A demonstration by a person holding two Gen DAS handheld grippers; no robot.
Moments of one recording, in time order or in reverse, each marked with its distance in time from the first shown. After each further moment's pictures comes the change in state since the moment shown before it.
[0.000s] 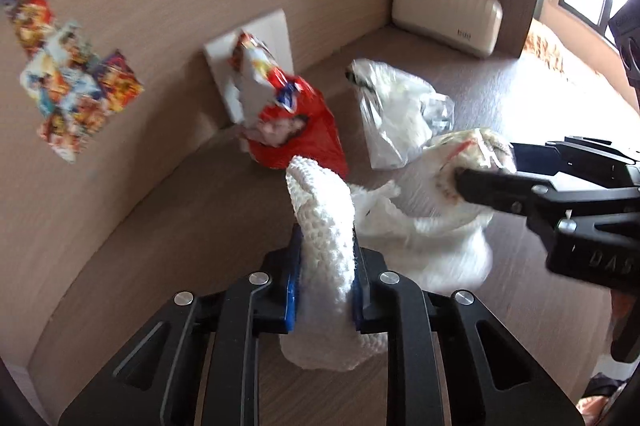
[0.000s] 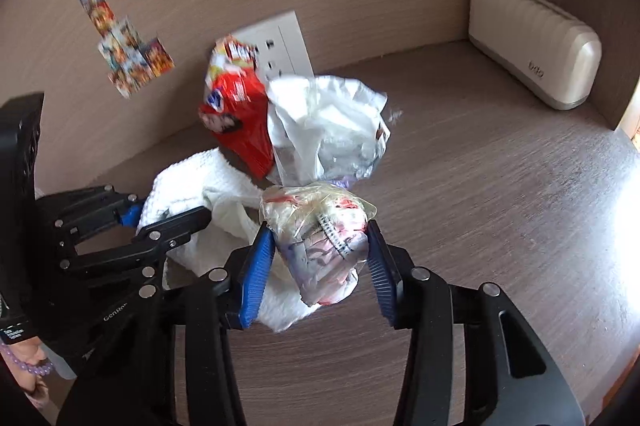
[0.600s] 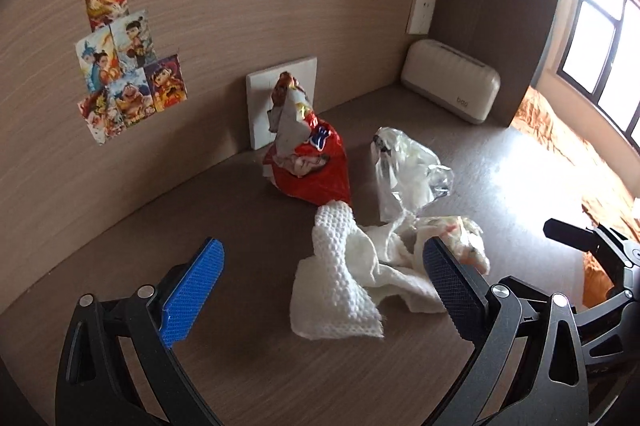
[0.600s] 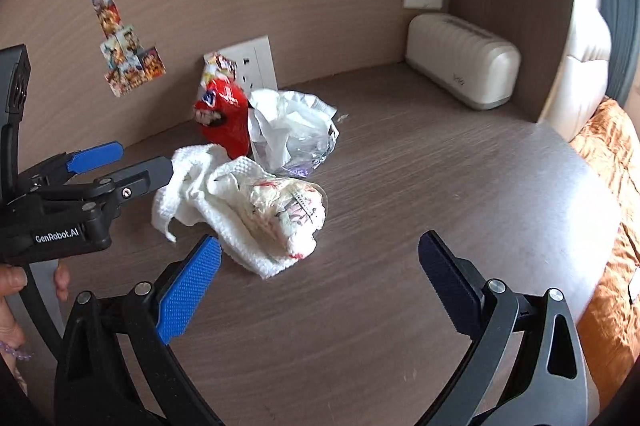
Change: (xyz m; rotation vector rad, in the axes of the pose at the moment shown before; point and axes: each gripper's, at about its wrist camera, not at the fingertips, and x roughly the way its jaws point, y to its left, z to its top) left arm -0.013 0.029 -0.007 -0.148 -0.116 -0.070; right arm -0.019 0.009 -0.034 0.000 -0.045 -0.186
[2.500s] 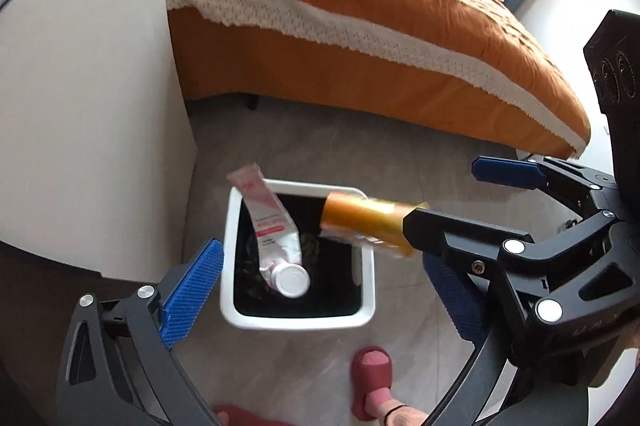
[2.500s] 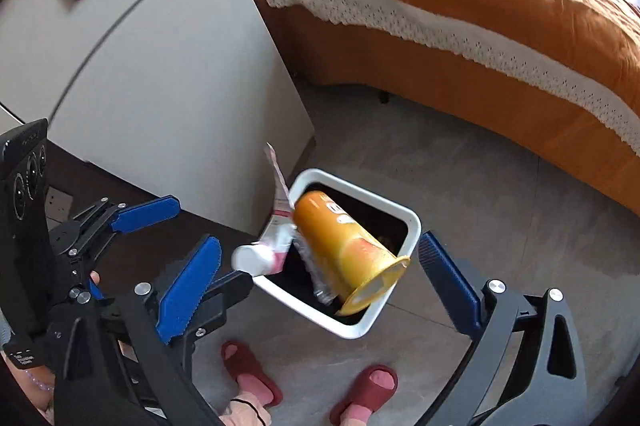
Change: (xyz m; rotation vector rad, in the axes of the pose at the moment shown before) left arm 0.205 -0.409 -0.357 0.577 0.411 -0.595; right arm 0.005 -0.296 -0.440 0.667 0.200 -0.285
